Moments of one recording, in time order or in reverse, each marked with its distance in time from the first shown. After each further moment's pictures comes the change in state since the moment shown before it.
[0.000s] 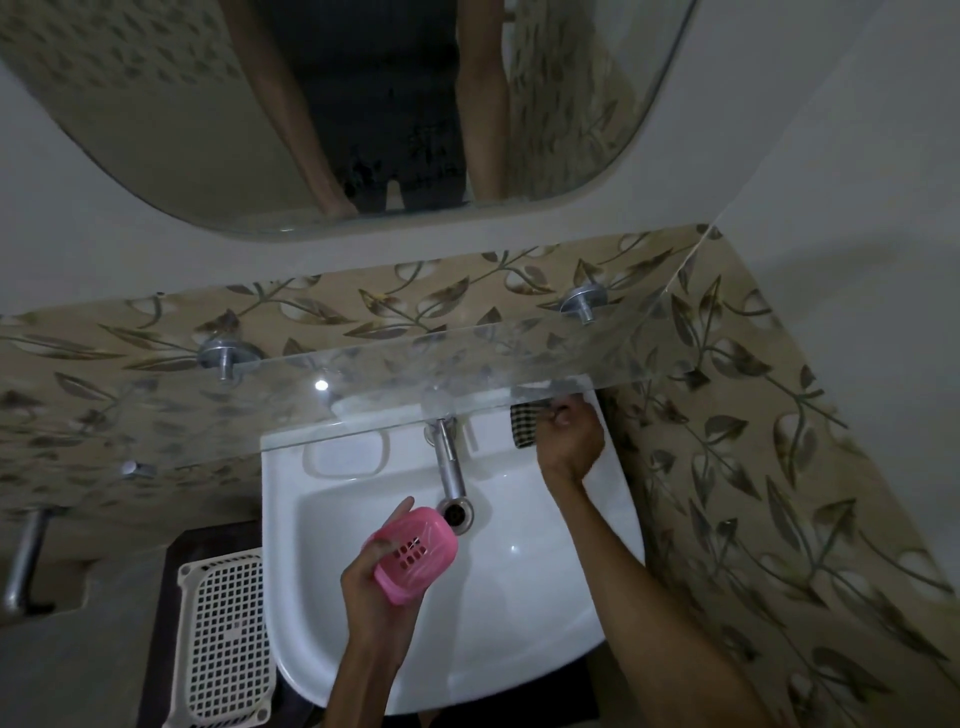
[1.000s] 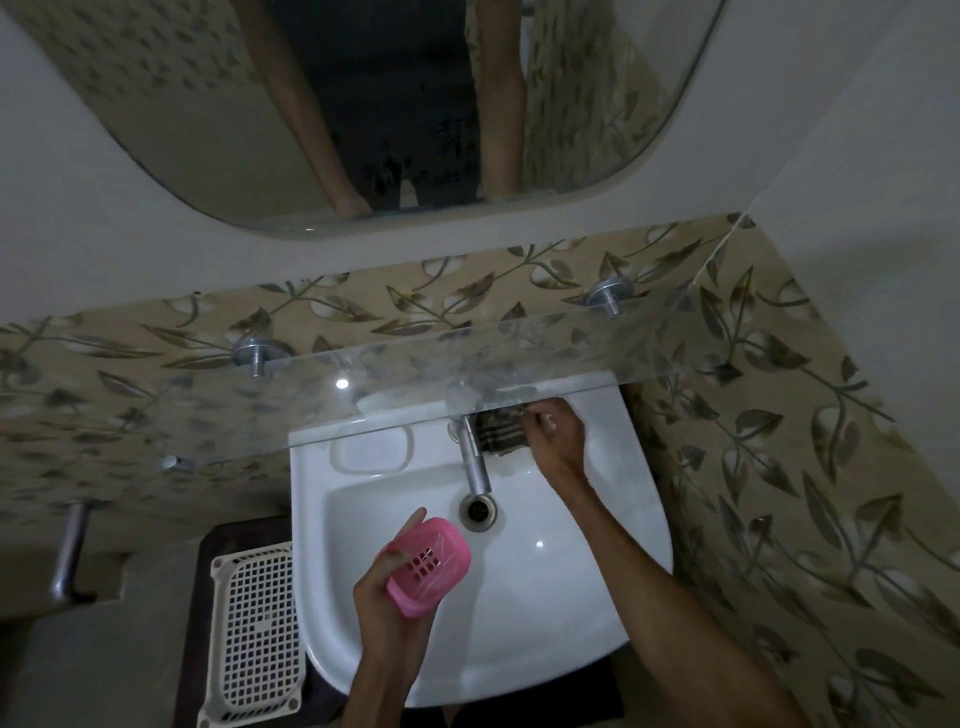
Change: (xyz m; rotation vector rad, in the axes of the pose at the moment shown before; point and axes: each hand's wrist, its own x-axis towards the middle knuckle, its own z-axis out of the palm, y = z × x) left_hand -0.014 0.009 -0.014 0.002 0.075 -0.020; right_hand -0.020 0.002 0.019 0.239 -0.425 -0.091
